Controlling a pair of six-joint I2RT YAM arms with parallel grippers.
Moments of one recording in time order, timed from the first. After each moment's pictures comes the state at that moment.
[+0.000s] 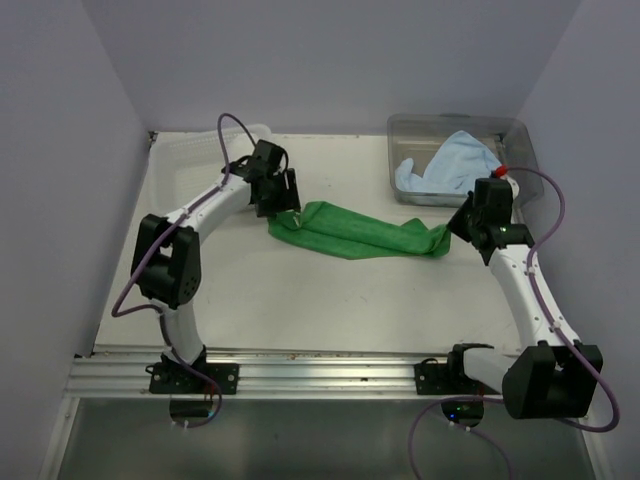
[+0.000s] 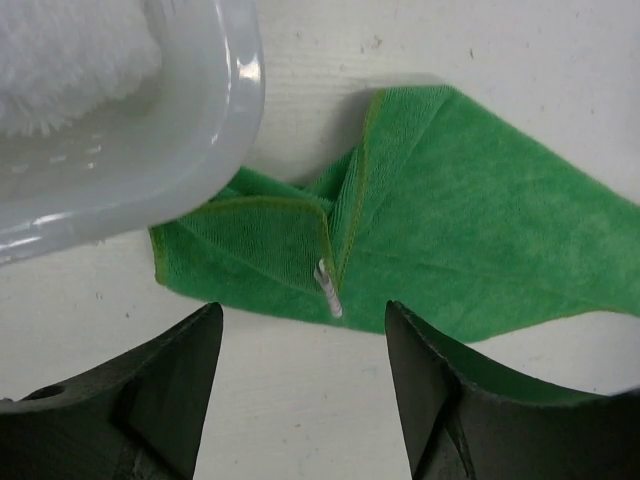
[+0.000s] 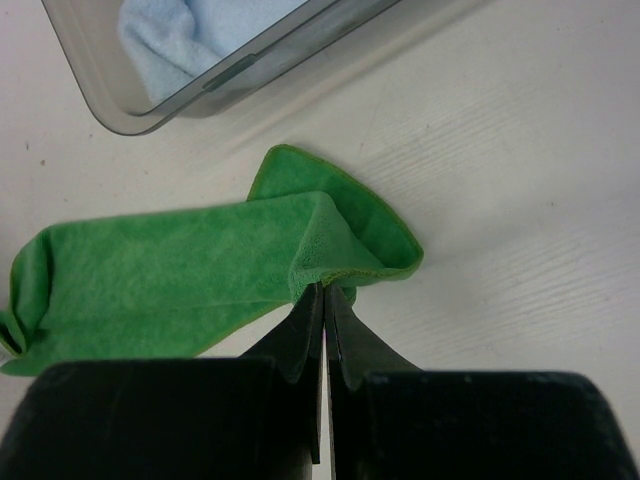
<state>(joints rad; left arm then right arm) -0.40 1.86 1.49 -0.64 0.04 -0.56 0.01 1.16 0.96 -0.54 0.14 0.57</state>
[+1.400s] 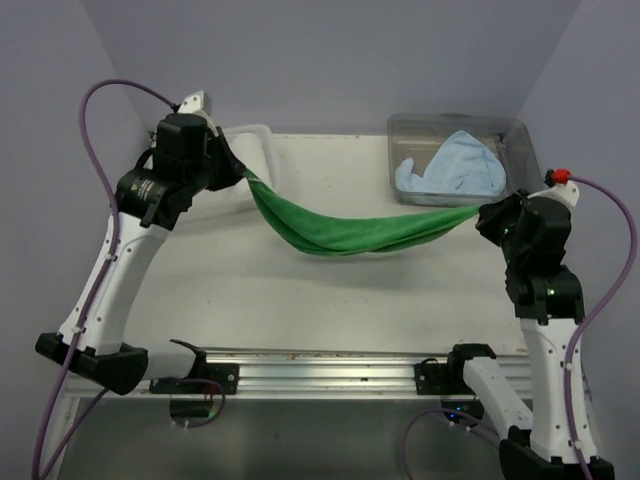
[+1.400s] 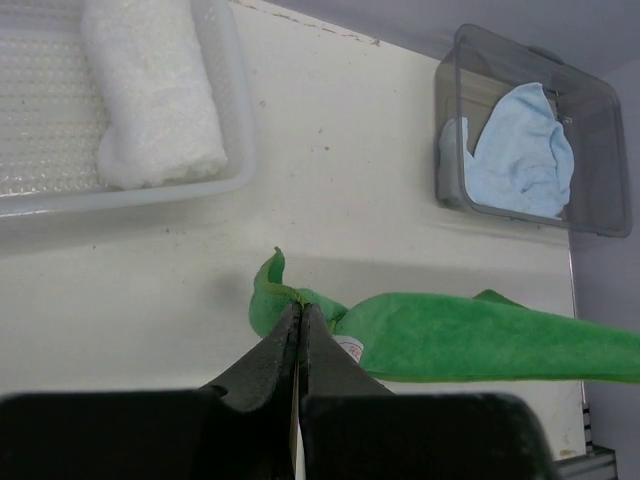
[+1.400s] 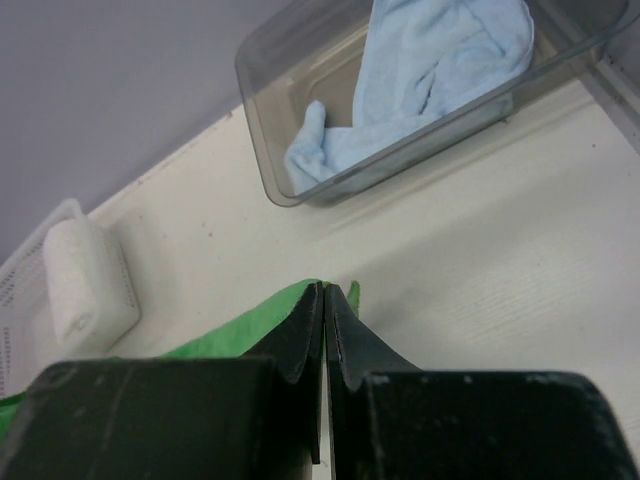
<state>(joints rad) -0.38 1.32 1.67 -0.89 -0.10 -0.57 0.01 0.79 1.13 -0.71 0.17 0.57</state>
